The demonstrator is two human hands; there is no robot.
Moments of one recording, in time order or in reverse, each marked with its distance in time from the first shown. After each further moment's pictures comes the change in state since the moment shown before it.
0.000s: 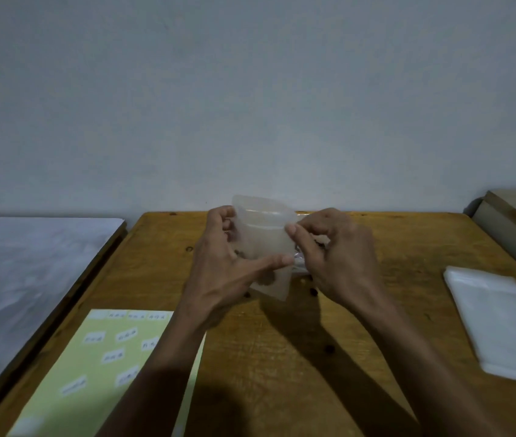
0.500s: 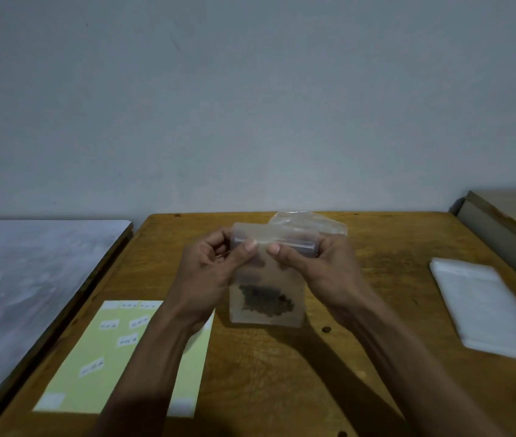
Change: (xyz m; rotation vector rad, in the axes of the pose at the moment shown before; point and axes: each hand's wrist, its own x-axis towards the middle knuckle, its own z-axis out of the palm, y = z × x) left_hand -0.043 0.004 -0.030 -0.466 -0.151 -0.086; right_hand -0.040 -0.029 -0.011 0.730 -0.296 0.356
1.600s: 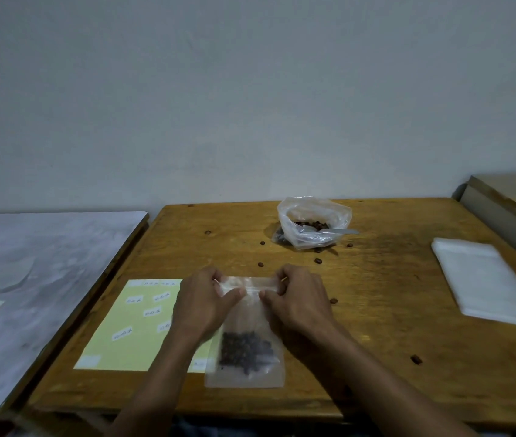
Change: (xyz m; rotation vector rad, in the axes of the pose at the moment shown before) left_hand -0.036 -0.070 -0.040 0.967 0.279 -0.124; right_hand -0.024 0.074 0.053 -0.750 0.108 0.183
